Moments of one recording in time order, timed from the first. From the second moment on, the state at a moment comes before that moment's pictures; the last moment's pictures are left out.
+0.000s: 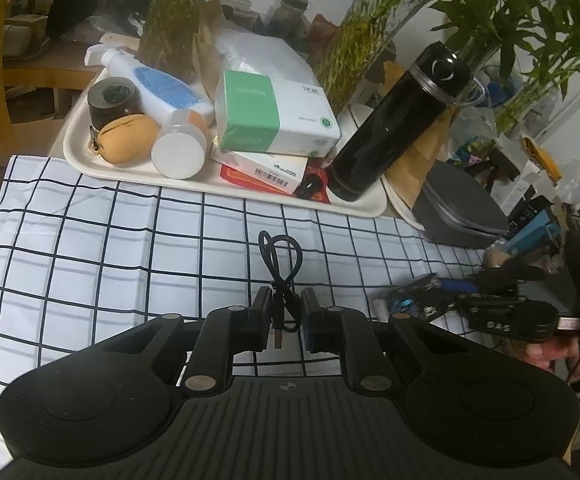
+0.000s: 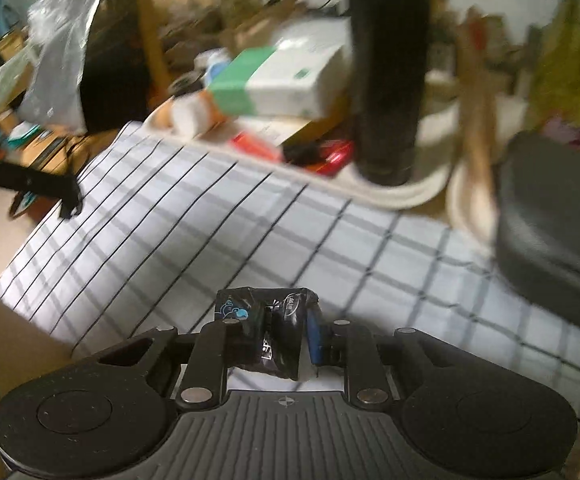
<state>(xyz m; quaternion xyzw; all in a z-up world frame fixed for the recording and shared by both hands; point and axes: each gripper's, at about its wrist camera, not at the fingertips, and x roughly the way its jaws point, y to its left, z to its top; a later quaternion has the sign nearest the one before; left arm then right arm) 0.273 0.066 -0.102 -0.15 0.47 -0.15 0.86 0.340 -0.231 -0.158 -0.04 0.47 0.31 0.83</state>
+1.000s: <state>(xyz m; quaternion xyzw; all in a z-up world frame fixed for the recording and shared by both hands) 0.196 0.049 -0.032 -0.10 0.36 -0.17 0.91 0.226 -0.259 -0.039 -0.01 0.32 0.20 0.93</state>
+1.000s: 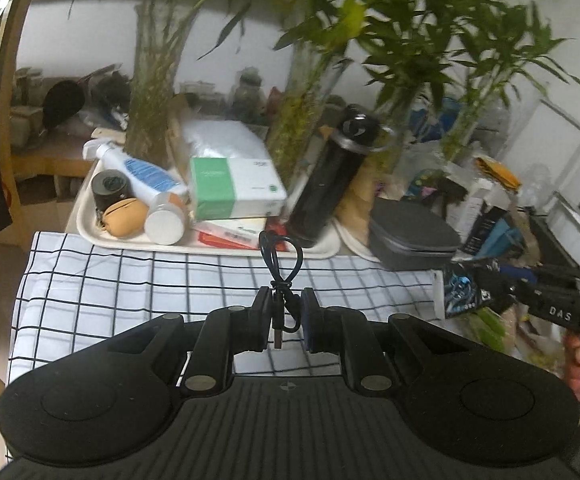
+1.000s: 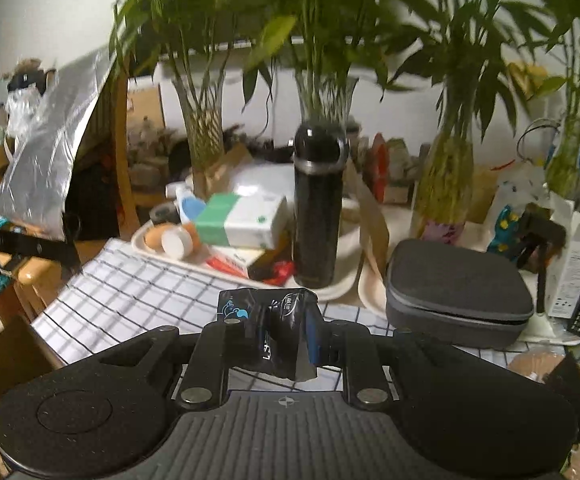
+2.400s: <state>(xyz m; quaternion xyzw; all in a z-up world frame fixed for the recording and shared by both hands) 0.072 0.008 -0.011 0.00 0.43 -0.22 0.88 0.059 -0.244 0.003 -0.01 0.36 0.22 0.91</state>
